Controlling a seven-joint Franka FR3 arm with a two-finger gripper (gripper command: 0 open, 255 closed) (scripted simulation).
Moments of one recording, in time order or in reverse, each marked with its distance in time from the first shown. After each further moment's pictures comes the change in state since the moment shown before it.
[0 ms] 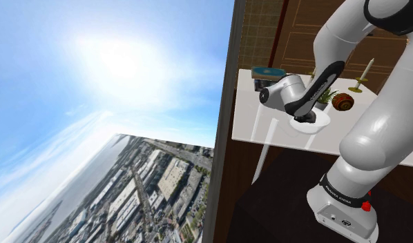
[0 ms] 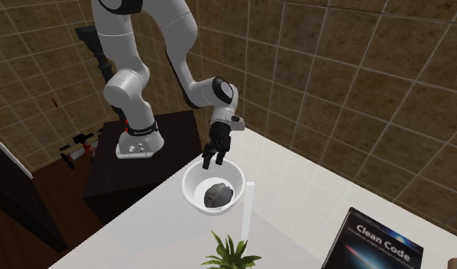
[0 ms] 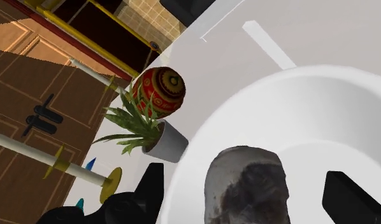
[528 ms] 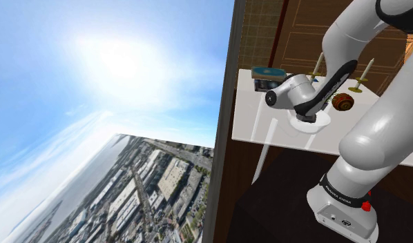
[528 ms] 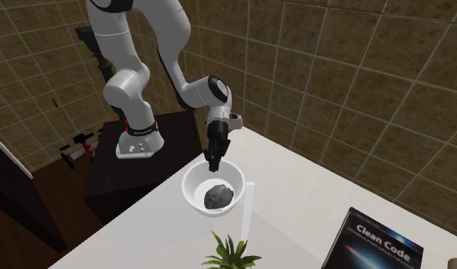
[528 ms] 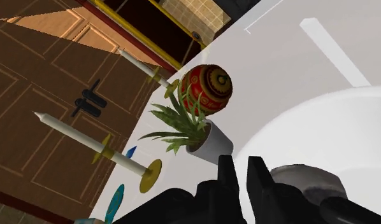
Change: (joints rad) arm -0.016 -0.062 -0.028 -0.049 -0.212 -0.015 -0.002
